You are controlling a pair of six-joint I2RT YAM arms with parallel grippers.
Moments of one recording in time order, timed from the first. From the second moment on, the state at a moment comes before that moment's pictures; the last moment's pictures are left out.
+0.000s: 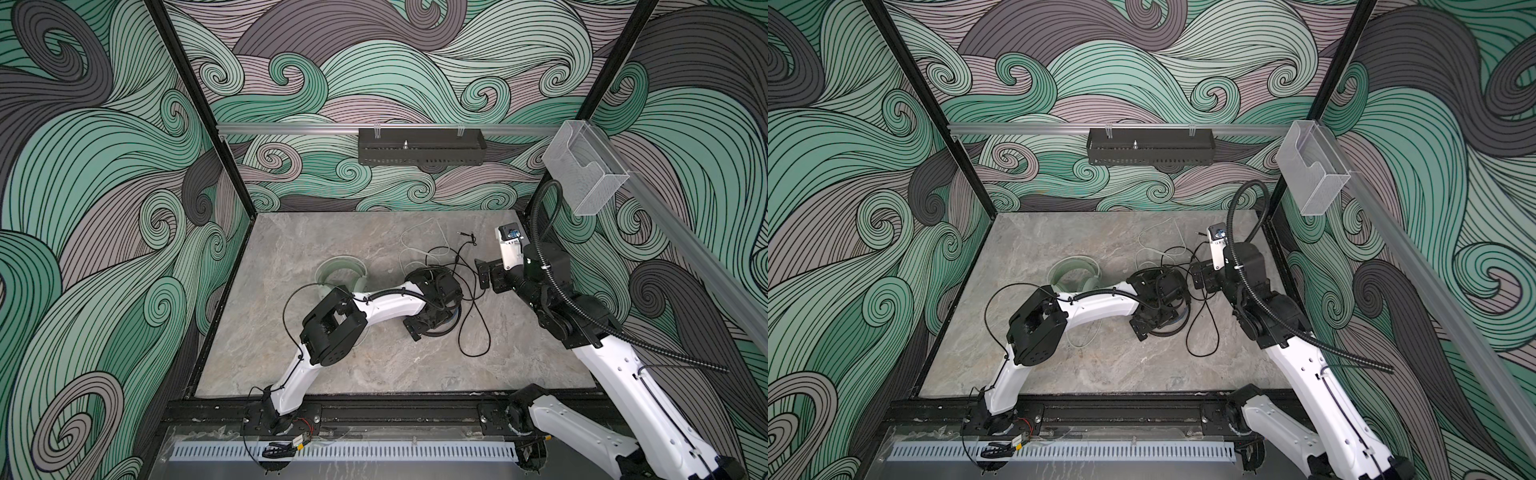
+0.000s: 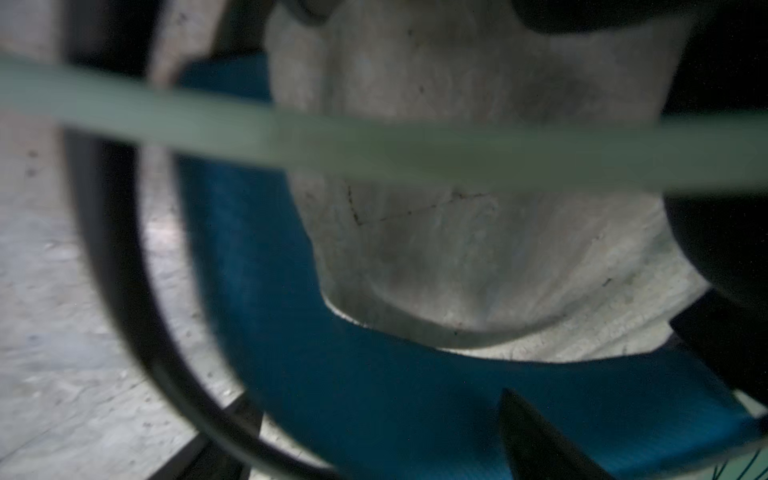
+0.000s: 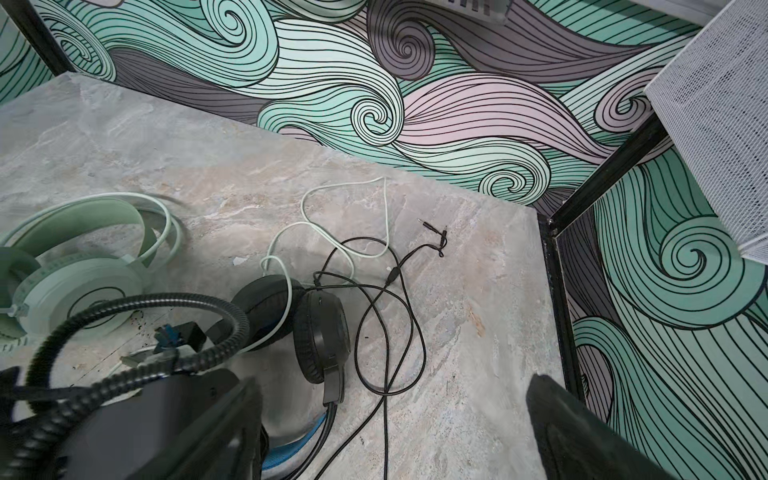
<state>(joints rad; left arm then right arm) -1.01 2.19 1.70 -0.84 0.01 -1.54 0.43 0.92 1.15 -0.71 0.27 -0.10</state>
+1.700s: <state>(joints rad) -0.85 1.28 1.47 -0.78 -0.60 0.29 0.46 1.10 1.43 -0.71 -0.43 -0.04</state>
